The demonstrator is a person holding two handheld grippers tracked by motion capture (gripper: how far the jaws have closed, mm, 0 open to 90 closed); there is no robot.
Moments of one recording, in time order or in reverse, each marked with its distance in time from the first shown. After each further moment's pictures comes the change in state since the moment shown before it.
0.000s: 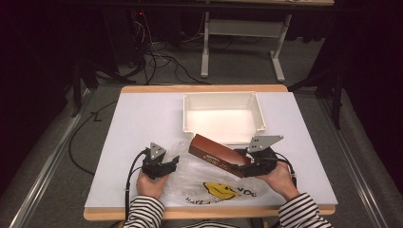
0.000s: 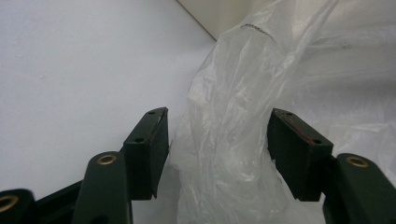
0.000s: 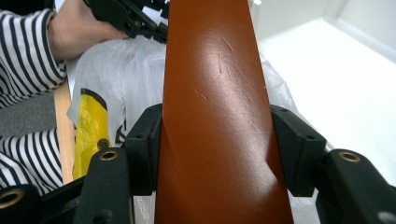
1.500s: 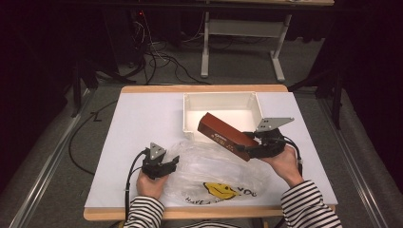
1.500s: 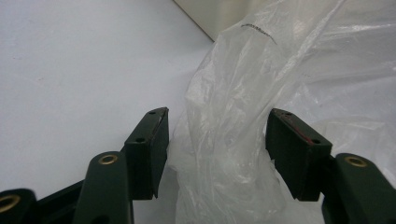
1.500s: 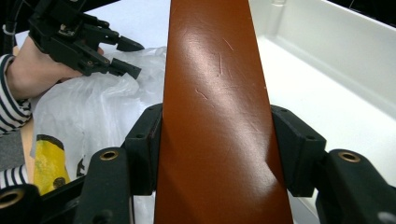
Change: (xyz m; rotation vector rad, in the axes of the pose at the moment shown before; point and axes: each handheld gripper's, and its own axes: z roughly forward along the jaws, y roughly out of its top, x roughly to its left) left arm 0.001 0.000 -0.001 -0.001 -0.007 0.003; right arm -0.034 0.025 -0.021 -0.020 -0.101 0.082
